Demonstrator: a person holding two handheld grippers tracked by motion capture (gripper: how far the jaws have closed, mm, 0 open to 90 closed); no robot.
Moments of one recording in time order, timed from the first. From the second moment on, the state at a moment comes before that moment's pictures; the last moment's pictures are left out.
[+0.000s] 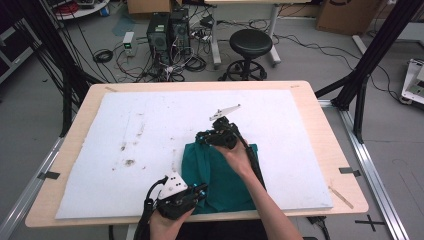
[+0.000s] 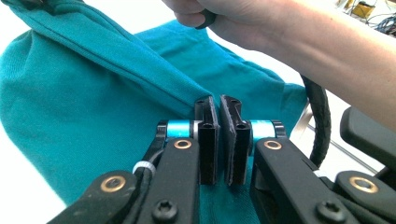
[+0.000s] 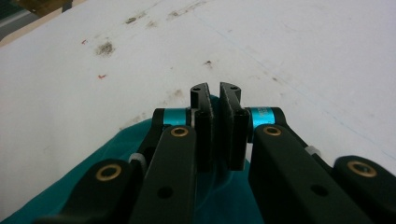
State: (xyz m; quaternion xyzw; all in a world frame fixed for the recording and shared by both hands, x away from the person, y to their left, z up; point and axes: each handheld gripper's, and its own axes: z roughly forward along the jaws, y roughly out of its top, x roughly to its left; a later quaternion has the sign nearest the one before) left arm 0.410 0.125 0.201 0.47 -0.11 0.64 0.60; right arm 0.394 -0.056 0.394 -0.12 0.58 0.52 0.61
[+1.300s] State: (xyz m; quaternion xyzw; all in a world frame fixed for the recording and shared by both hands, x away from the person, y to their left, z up) left arm 0.419 0.019 0.218 0.50 -0.12 0.66 0.54; right arm 0.408 -0.163 0.392 -0.08 0.56 0.56 0.60
